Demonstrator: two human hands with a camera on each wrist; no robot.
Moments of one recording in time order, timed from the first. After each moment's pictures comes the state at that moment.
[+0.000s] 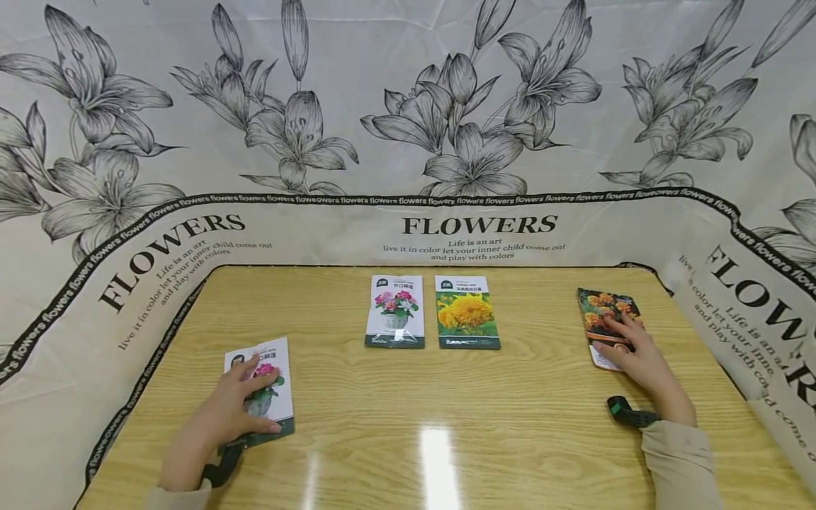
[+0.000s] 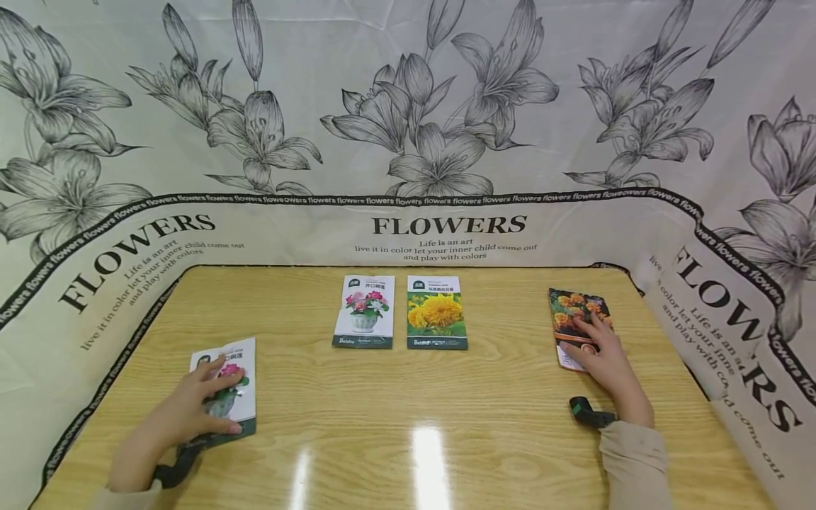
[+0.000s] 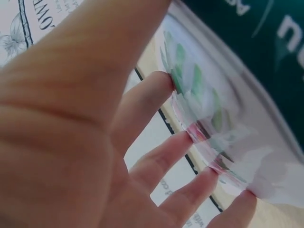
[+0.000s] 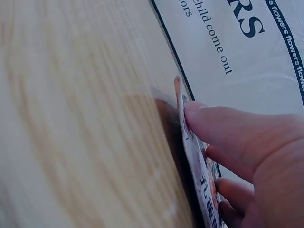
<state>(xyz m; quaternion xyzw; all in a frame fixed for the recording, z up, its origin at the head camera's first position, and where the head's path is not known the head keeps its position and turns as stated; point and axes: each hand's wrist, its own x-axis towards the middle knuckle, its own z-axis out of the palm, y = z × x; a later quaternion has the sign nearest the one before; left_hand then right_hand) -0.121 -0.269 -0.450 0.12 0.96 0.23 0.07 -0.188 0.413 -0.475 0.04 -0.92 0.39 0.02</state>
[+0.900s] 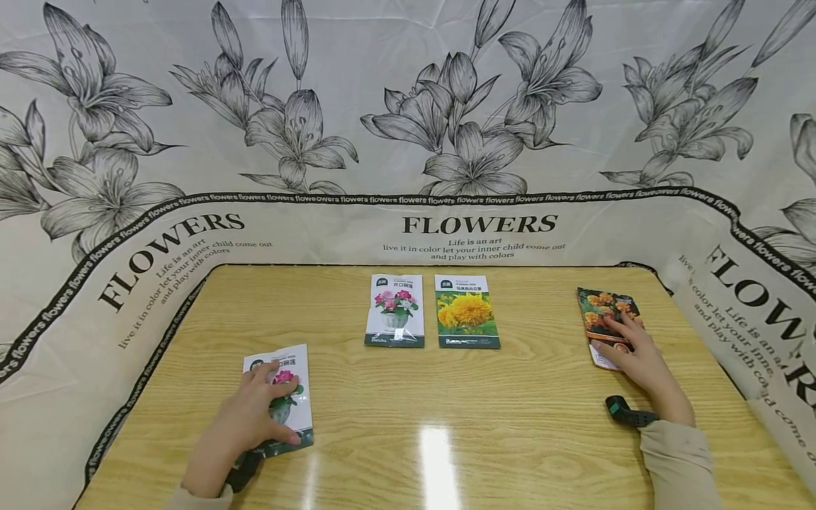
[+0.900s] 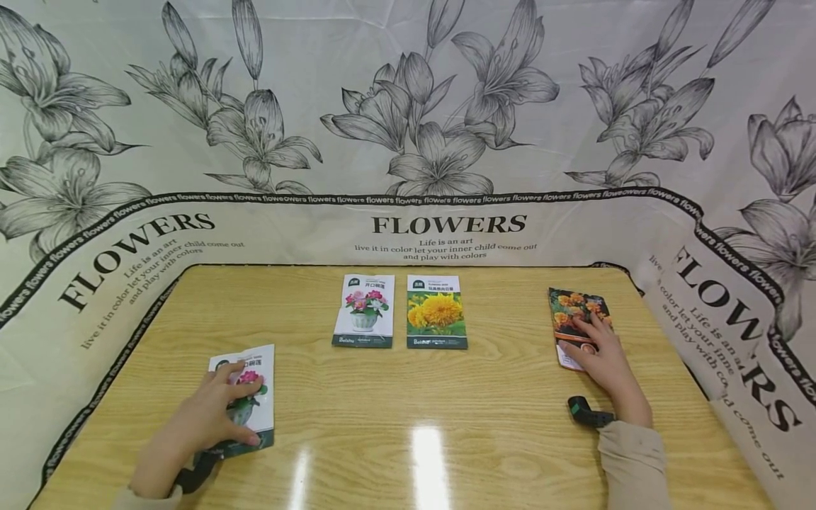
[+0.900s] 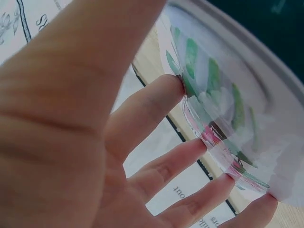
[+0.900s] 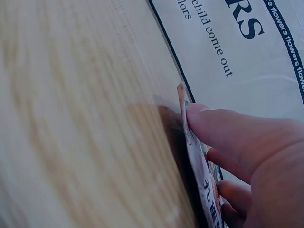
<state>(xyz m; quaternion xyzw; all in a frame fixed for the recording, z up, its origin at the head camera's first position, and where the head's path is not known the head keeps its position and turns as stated) -0.115 -0.229 -0.438 0.10 0.97 0.17 0.11 -0.189 0.414 -0.480 0.03 -0.92 0.38 0.02</state>
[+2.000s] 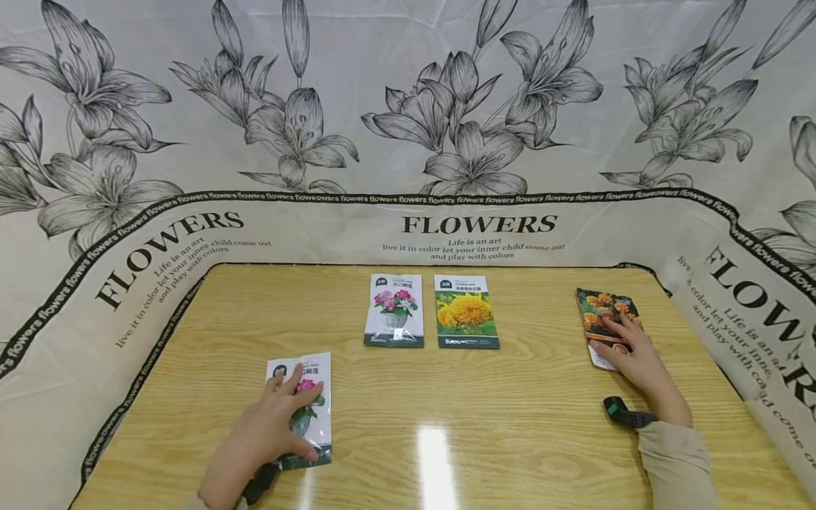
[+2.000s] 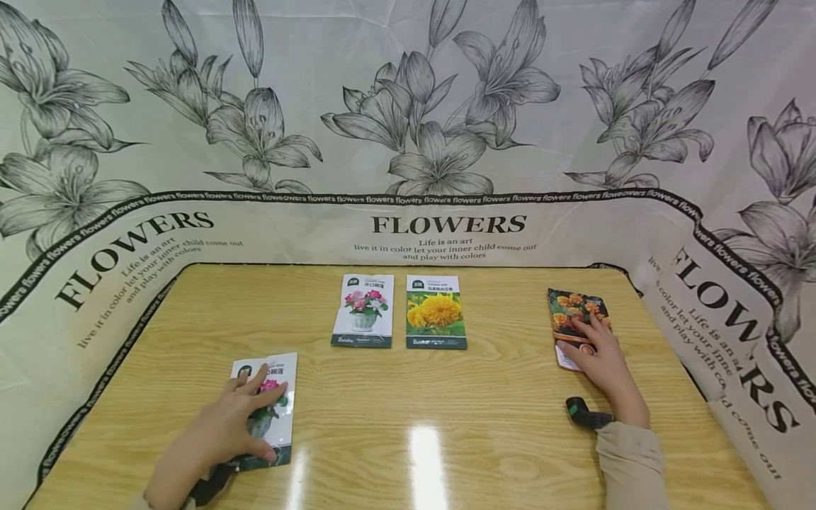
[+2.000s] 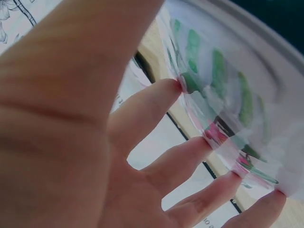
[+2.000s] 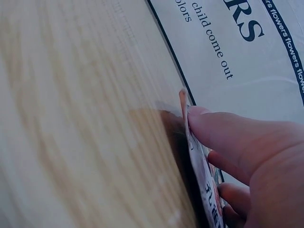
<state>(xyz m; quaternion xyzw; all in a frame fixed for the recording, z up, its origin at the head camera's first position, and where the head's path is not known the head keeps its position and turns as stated) -0.106 -0.199 -0.440 0.12 0.97 0.17 0.14 -0.189 0.413 -0.481 0.03 -0.92 0.38 0.03</state>
